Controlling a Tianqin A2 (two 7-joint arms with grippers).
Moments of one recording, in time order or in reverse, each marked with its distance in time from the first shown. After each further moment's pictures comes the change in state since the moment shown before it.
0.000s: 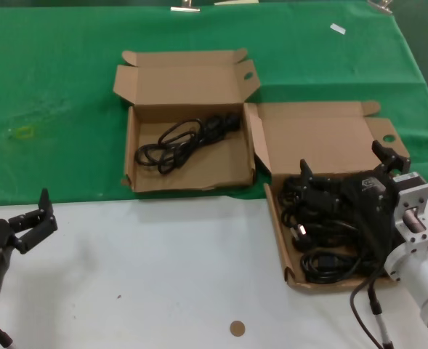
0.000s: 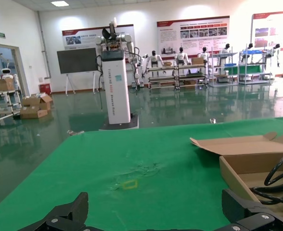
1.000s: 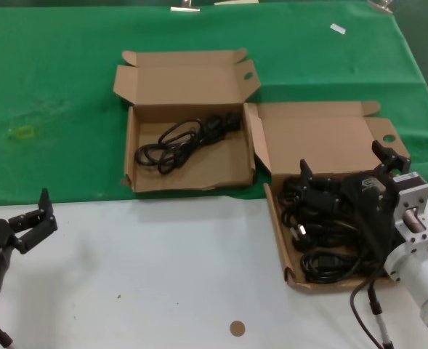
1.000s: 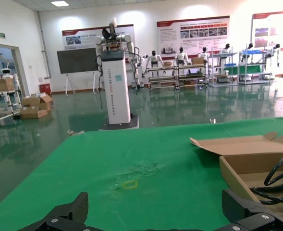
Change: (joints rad) left arm 0.000 0.000 0.000 0.000 0.000 0.000 0.000; right arm 0.000 0.000 0.000 0.000 0.000 0.000 0.000
